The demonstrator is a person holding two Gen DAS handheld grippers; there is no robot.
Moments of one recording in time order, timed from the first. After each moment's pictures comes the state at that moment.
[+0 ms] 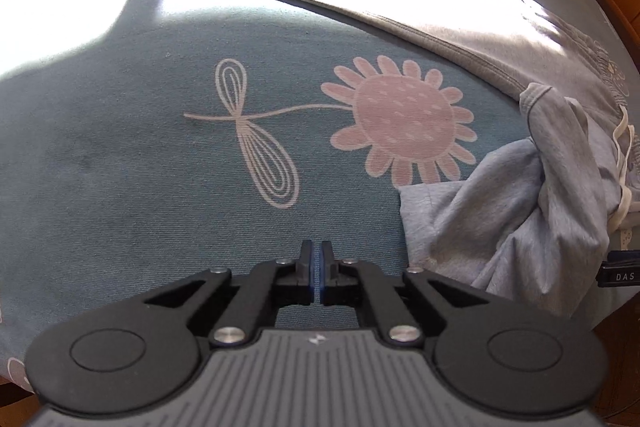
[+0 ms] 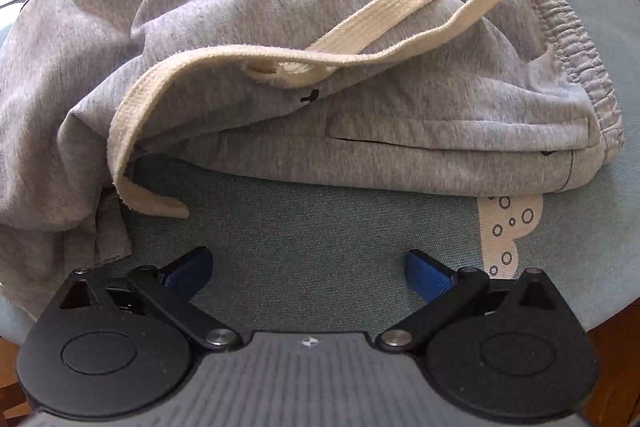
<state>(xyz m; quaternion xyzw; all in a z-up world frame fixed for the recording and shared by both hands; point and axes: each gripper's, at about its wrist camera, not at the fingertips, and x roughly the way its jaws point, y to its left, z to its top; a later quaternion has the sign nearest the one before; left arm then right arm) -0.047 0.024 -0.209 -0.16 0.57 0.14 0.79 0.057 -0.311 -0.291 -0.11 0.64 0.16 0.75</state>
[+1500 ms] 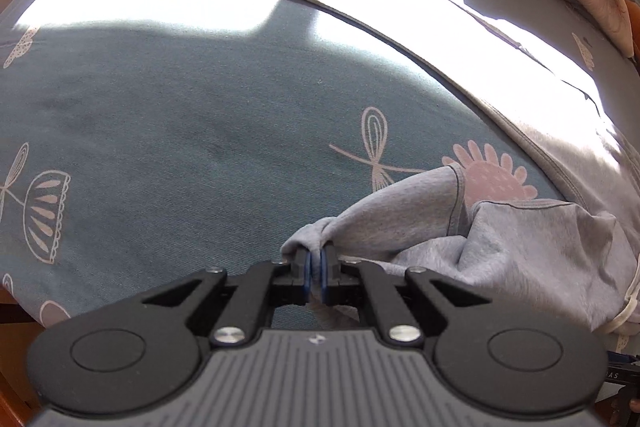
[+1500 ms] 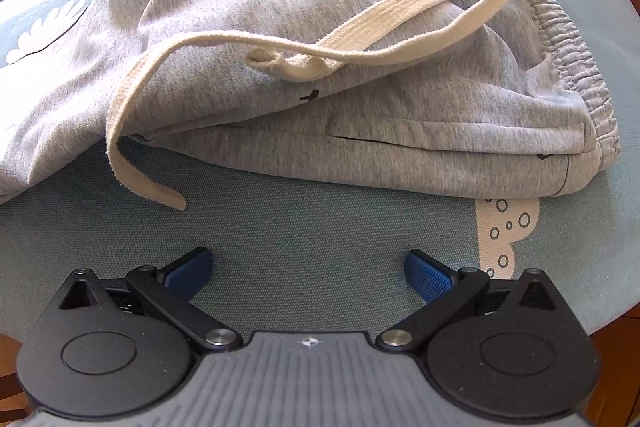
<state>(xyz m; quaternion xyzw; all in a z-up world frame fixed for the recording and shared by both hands) -0.093 0.093 -0.175 -0.25 0.51 0.28 0.77 0.039 -0.304 -0.254 -0.13 0.62 0.17 0.75</state>
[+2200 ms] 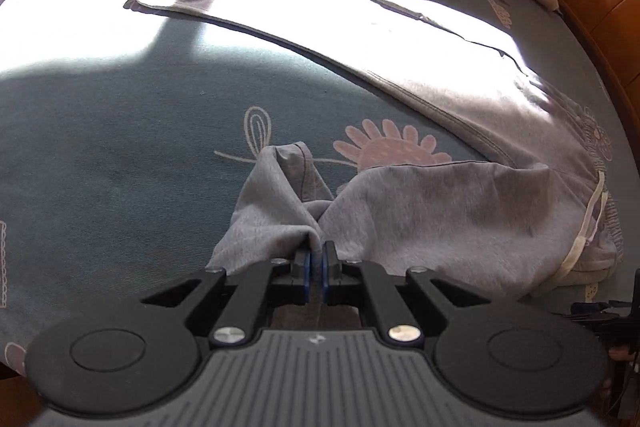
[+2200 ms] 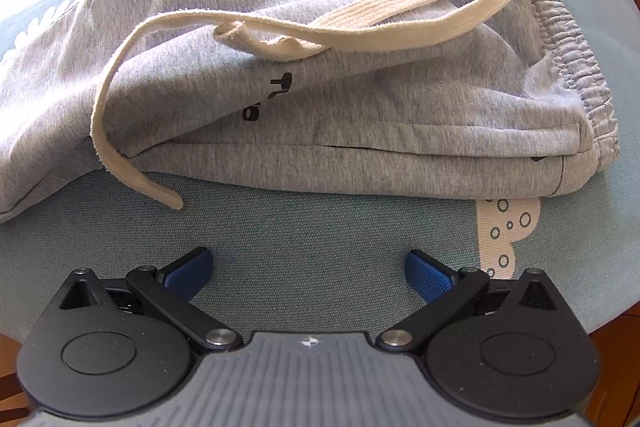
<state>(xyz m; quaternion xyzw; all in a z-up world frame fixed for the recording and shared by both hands) -0.053 0.032 -0.171 -0.22 0.52 0.14 0.82 0.033 -0.304 -0.233 -0.13 0.63 0.16 0.75</state>
